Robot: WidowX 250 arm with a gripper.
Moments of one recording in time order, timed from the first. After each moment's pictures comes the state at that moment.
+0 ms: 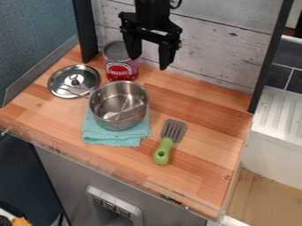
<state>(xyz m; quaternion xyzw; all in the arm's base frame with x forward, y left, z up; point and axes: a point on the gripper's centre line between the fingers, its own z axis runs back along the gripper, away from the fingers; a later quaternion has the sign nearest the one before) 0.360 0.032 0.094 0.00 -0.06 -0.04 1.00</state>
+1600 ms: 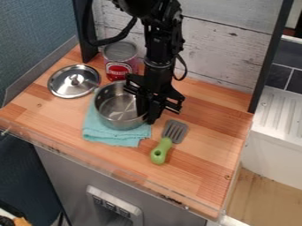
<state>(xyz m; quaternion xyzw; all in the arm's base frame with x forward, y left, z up) 0.322 0.010 0.010 0.03 0.03 -0.02 1.00</state>
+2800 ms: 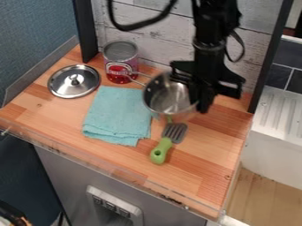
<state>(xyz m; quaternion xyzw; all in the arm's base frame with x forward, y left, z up) 0.335 -0.074 0.049 -0.01 -0.04 -0.01 1.00</state>
